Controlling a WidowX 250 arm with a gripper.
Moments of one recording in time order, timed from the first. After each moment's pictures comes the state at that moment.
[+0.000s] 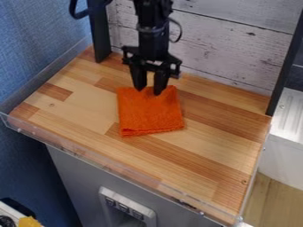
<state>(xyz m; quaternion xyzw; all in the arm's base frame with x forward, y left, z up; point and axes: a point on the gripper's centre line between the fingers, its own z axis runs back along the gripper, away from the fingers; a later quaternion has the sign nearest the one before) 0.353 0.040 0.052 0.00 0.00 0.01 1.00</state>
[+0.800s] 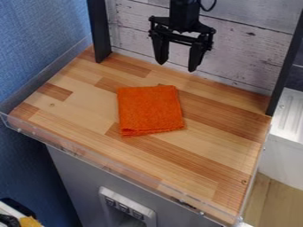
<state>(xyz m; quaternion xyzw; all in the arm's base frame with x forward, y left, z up) 0.378 0.011 0.084 0.00 0.00 0.02 1.00</state>
